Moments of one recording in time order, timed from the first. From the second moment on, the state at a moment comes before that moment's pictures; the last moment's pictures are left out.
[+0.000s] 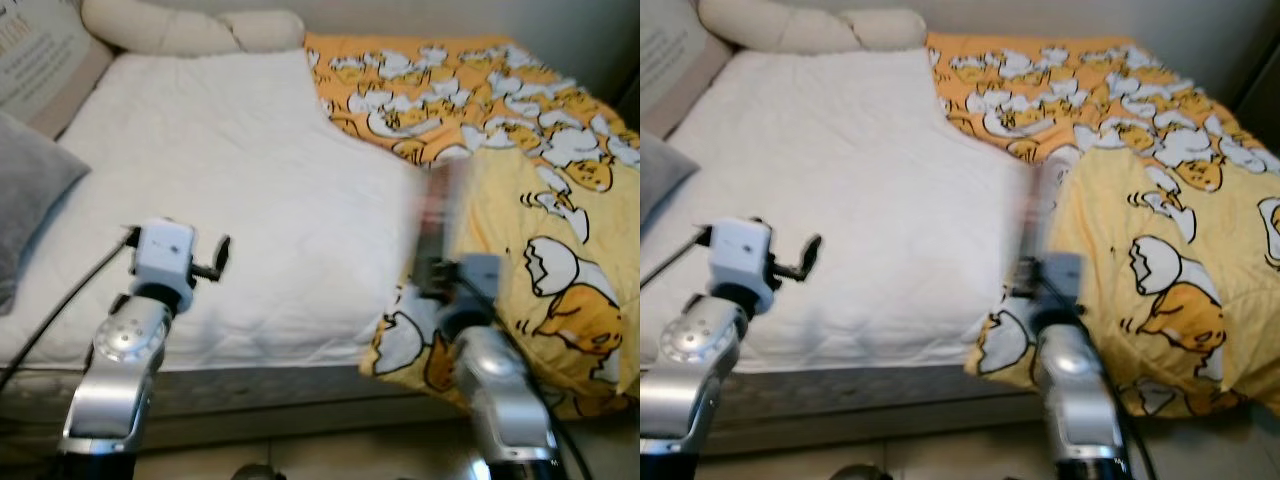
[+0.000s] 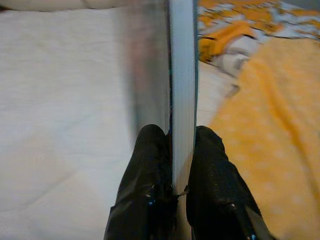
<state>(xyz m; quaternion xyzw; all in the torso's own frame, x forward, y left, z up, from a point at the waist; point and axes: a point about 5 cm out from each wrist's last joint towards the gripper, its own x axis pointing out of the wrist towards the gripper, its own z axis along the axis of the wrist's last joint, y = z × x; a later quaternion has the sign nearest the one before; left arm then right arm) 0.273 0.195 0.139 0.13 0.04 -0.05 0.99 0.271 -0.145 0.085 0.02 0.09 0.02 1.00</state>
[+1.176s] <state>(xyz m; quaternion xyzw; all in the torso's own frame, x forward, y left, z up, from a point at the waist) 0.275 0.191 0.141 0.10 0.04 -0.06 0.99 0.271 -0.147 0.081 0.01 0.10 0.01 1.00</state>
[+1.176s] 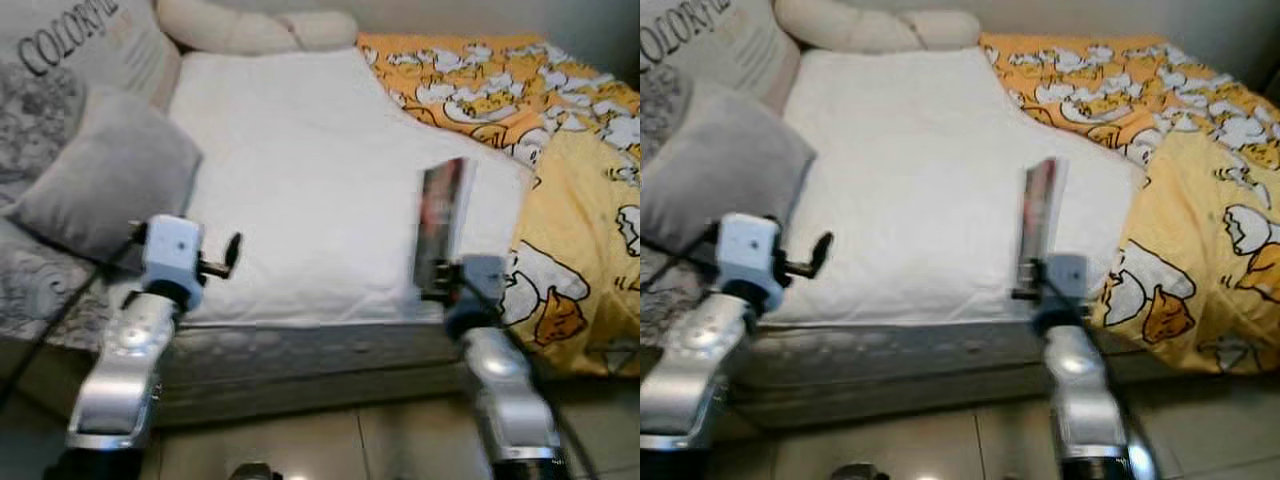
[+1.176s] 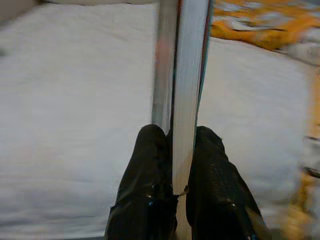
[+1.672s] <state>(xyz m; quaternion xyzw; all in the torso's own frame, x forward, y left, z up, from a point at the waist) 0.280 0.188 0.150 0.10 0.02 -0.06 0.99 0.275 -0.147 0.087 0.01 0.09 0.05 1.00</state>
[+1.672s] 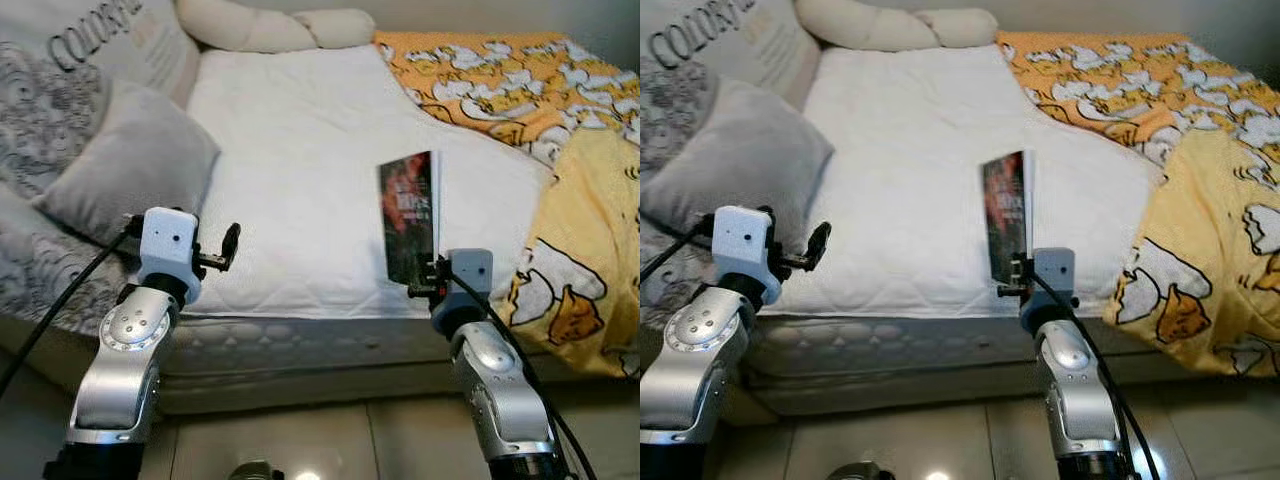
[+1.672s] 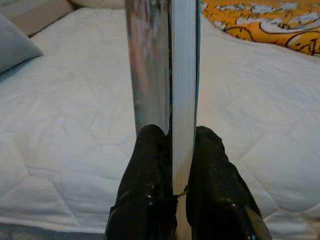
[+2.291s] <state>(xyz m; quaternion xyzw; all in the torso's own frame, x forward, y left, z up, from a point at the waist) 0.284 0.196 0.151 0.10 0.02 -0.04 0.99 0.279 -0.133 0.092 0.01 0.08 0.09 0.99</state>
